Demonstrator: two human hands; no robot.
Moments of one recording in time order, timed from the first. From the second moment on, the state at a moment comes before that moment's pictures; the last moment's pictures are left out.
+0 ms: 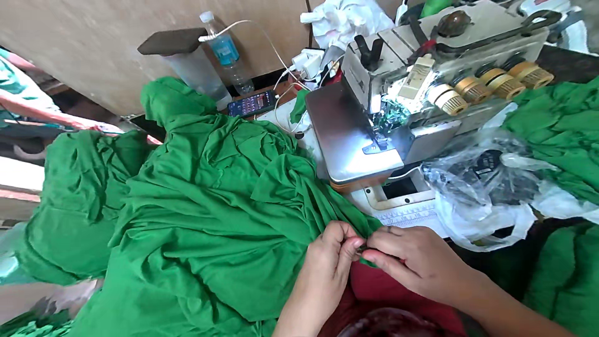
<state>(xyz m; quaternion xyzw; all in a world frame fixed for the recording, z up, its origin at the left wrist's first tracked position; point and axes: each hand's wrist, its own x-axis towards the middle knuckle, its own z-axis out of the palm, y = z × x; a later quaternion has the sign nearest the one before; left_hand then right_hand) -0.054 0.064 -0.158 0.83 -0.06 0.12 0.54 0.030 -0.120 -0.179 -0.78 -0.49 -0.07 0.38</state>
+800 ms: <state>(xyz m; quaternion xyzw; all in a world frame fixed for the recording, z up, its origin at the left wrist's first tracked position) 0.022 0.099 -0.138 0.95 0.17 0.15 0.22 0.136 -0.230 -0.205 -0.95 -0.15 -0.16 0.23</state>
